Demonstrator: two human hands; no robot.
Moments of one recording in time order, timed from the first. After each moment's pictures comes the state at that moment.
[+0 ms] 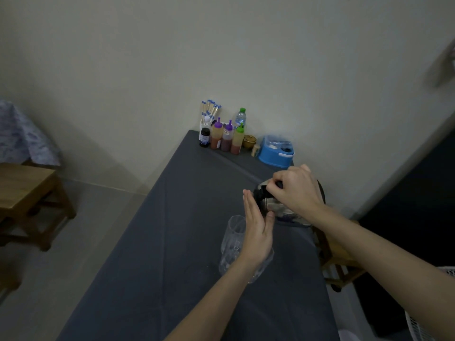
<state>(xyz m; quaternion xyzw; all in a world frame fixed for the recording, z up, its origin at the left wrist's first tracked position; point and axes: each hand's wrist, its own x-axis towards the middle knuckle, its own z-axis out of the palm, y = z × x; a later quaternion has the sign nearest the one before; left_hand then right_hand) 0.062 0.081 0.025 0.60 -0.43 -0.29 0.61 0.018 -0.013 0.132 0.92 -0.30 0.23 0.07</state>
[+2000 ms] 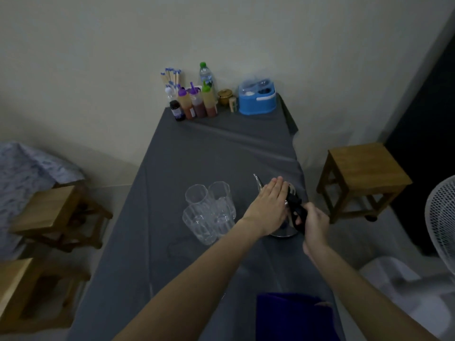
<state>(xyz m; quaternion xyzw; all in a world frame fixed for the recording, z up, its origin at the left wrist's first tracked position) -0.057 -0.021 -0.039 0.66 -0.75 -0.05 -0.03 -0.178 -0.048 -0.089 0.30 -0.56 0.48 -0.61</state>
